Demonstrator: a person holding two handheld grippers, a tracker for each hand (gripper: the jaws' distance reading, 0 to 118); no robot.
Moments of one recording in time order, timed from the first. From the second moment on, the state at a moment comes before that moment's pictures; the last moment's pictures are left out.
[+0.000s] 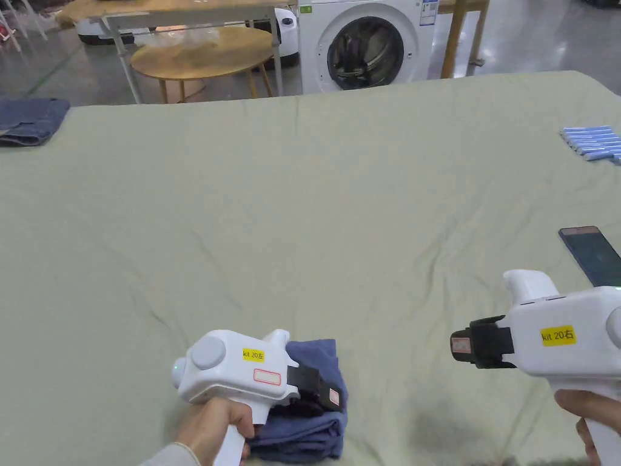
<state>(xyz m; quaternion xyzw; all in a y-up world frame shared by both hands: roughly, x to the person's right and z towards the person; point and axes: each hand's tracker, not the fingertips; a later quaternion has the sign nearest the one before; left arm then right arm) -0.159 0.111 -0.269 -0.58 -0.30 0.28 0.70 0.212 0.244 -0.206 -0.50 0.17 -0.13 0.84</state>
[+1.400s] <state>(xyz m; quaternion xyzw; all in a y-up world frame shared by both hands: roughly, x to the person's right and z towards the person) -0.313 0.084 -0.252 -0.58 -0.30 0.42 0.63 0.068 0.085 -0.245 -0.56 0.33 -0.33 0.68</state>
